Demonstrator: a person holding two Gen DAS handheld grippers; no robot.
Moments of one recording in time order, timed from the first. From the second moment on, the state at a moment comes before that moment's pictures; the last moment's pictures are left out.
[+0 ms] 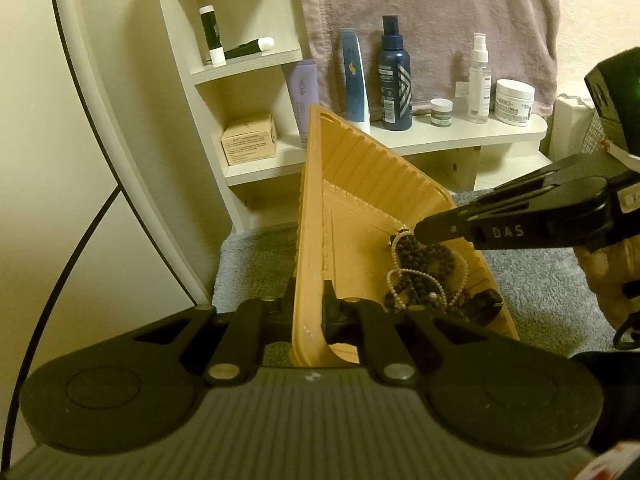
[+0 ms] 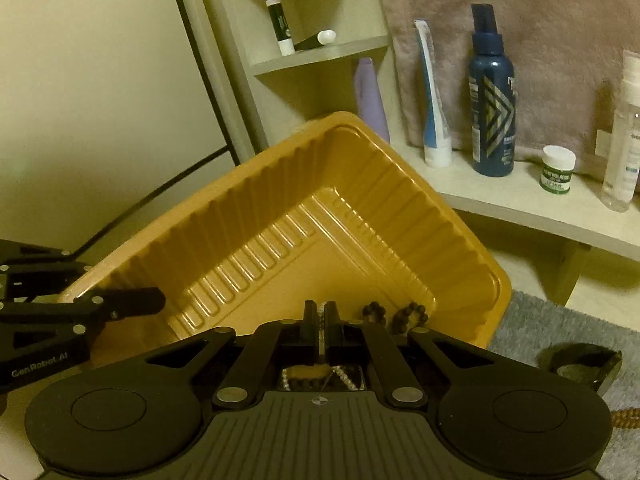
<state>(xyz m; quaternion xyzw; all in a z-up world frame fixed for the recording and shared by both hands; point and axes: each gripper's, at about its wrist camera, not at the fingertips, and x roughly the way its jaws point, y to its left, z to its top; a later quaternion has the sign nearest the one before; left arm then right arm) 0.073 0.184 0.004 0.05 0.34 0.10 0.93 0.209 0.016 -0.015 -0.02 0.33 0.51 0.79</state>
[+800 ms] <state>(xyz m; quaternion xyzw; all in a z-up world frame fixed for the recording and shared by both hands) 0.072 0.185 0.002 0.05 0.34 0.10 0.93 0.174 -0.132 -0.066 0.04 0.32 0.30 0.90</state>
